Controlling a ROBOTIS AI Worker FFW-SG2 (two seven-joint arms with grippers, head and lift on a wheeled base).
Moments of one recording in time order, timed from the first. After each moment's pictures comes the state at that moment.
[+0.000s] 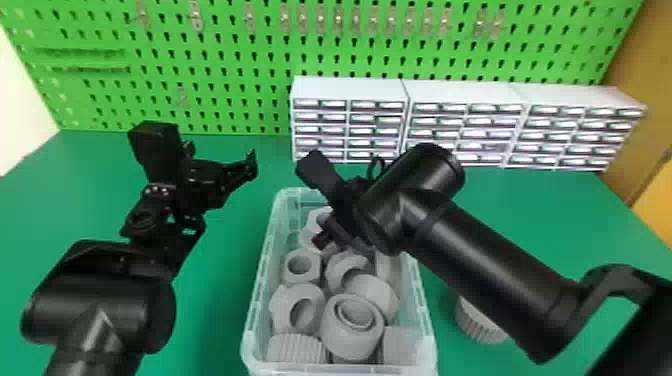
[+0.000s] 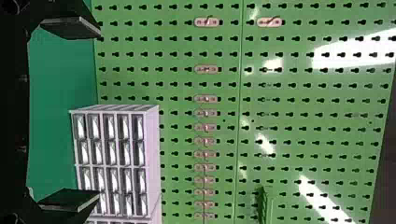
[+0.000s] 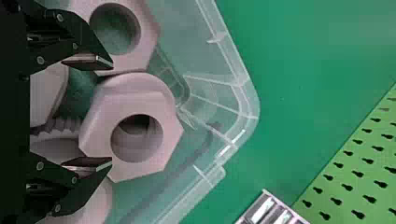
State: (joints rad) left arm -0.15 0.13 -0.07 -1.70 0.15 0.23 -0.11; right arm -0.82 -0.08 0.87 -1.16 -0.26 1.04 0.14
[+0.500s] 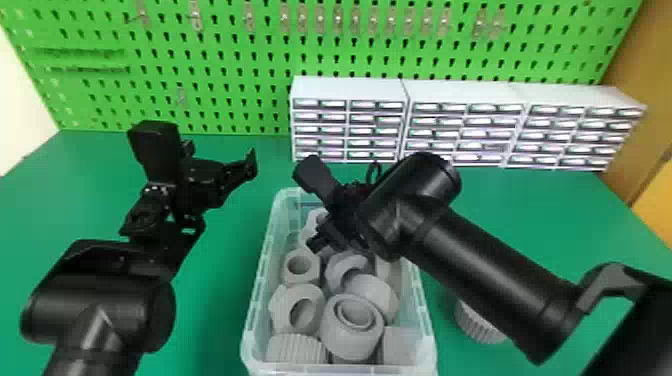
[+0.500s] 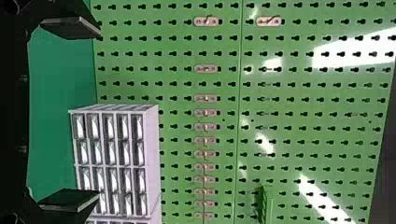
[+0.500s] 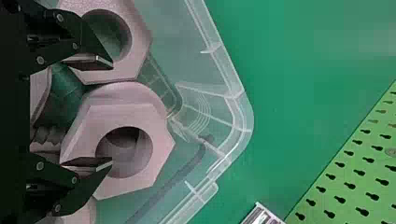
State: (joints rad) left arm -0.15 0.13 -0.07 -1.70 0.15 0.23 -0.11; right arm -0.83 -0.07 0.90 -1.09 -0.29 0.93 0.17
